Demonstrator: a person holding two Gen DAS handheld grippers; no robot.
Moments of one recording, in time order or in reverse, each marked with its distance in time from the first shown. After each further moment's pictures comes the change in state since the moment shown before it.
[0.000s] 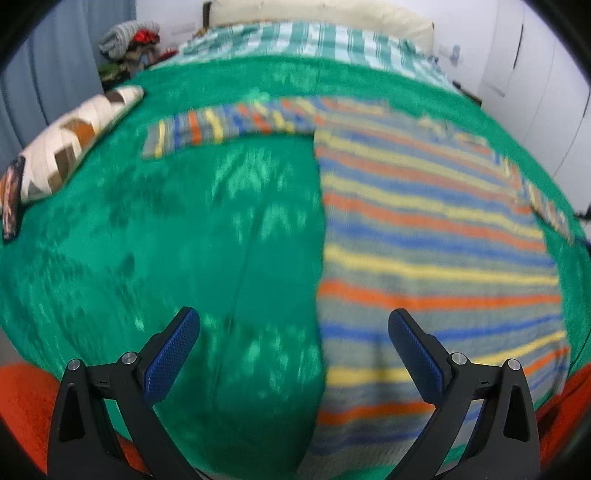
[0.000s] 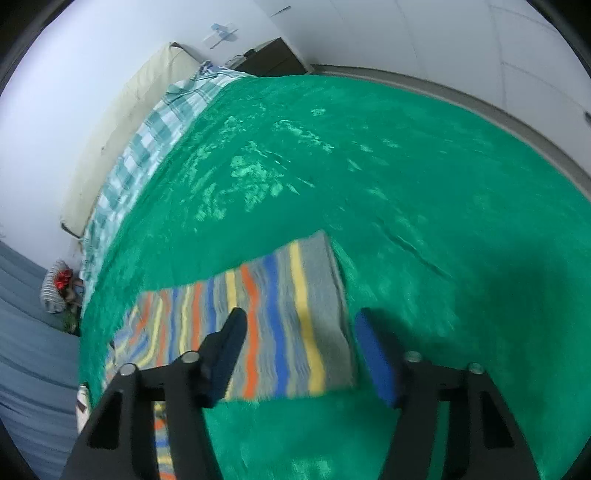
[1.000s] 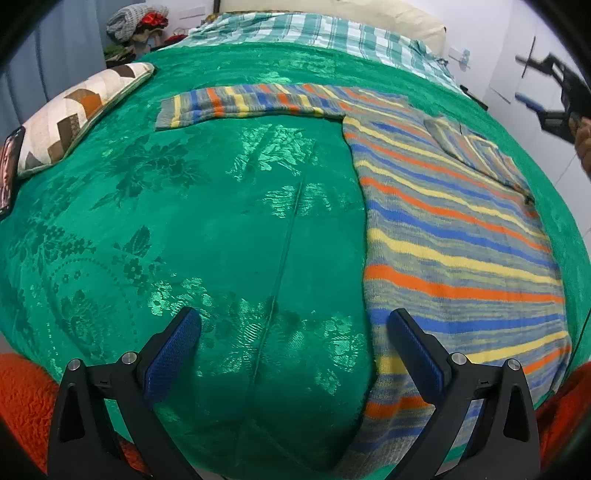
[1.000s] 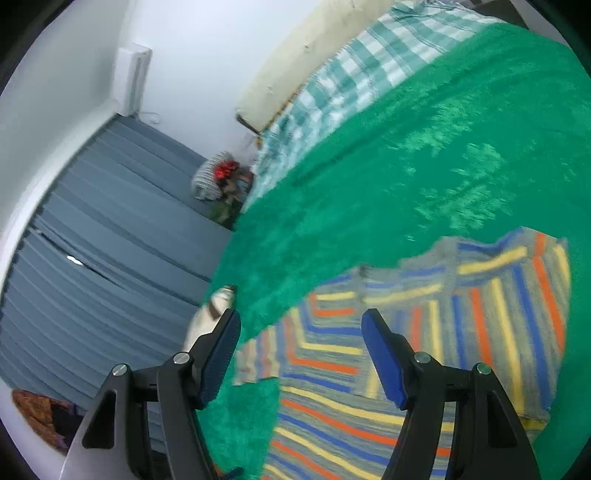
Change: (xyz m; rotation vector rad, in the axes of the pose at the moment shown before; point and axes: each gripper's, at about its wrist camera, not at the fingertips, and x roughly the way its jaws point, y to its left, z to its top) left arm 0.007 0.028 -0.007 -0.066 0.003 -0.036; right arm 0.080 0.356 -0.095 -0.363 0.261 0.605
